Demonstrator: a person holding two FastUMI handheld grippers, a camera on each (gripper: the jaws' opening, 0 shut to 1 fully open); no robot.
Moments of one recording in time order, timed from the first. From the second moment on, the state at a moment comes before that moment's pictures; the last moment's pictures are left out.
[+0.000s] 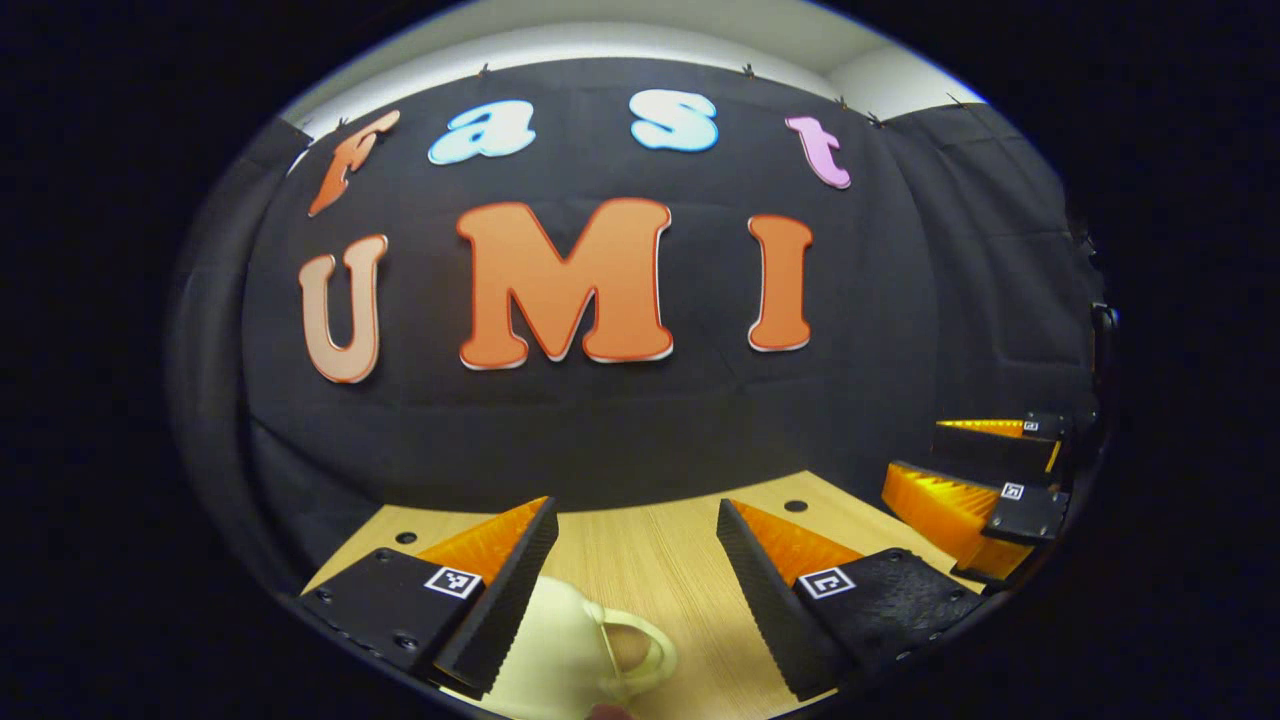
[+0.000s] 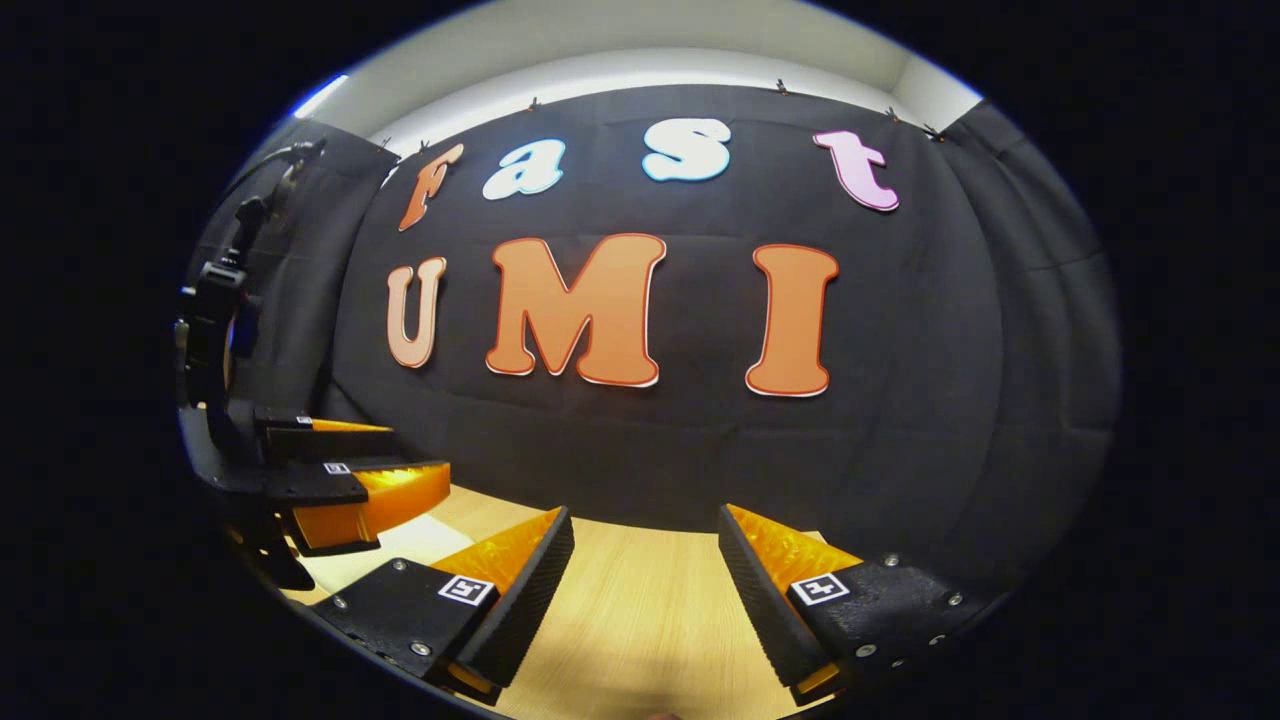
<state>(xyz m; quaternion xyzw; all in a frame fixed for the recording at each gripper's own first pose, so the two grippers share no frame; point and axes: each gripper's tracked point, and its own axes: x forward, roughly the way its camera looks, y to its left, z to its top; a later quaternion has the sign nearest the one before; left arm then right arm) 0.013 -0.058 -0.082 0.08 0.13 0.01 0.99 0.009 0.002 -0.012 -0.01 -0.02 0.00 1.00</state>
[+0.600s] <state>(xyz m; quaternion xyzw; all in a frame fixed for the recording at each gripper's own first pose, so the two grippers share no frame) 0.003 -0.060 -0.053 0.09 0.07 0.05 0.99 0.016 0.049 0.014 -0.05 -0.07 0.05 1.00</state>
